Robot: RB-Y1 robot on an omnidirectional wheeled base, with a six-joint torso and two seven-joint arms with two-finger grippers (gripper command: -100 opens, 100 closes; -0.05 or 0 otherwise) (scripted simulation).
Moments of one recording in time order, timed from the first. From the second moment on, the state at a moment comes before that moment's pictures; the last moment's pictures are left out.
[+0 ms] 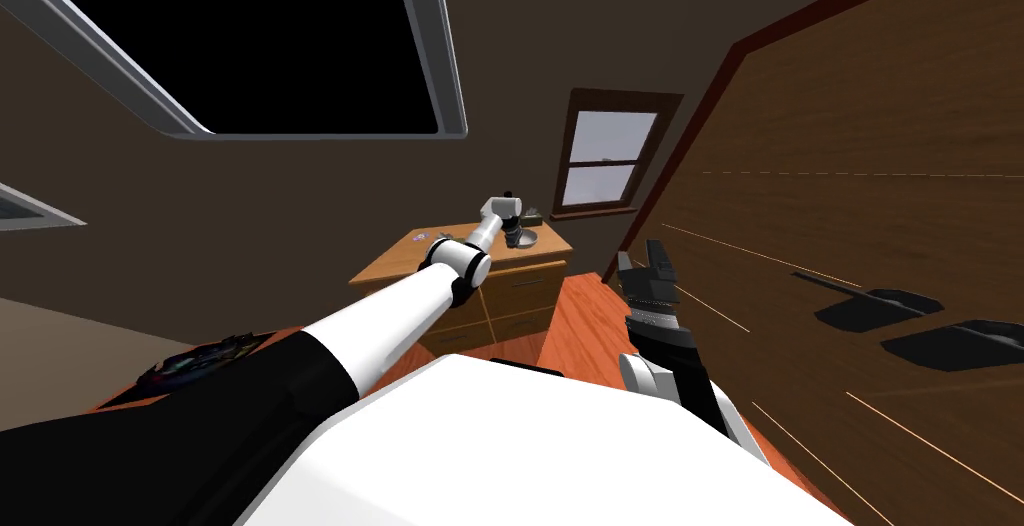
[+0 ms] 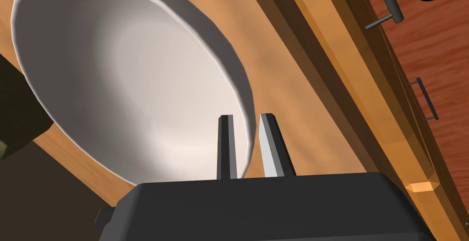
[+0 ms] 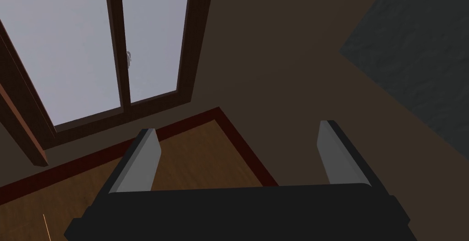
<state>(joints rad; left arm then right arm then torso) -1.32 0.14 0.08 -0.68 0.27 1.52 -0.07 0.46 -0.04 0.03 -2.29 0.10 -0.39 -0.09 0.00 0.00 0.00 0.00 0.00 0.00</state>
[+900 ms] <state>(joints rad) -1.44 0.07 -0.16 -0.58 0.48 1.48 -0.01 0.46 -0.04 0.03 -2.29 0.10 -0.39 -0.09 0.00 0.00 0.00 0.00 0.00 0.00</state>
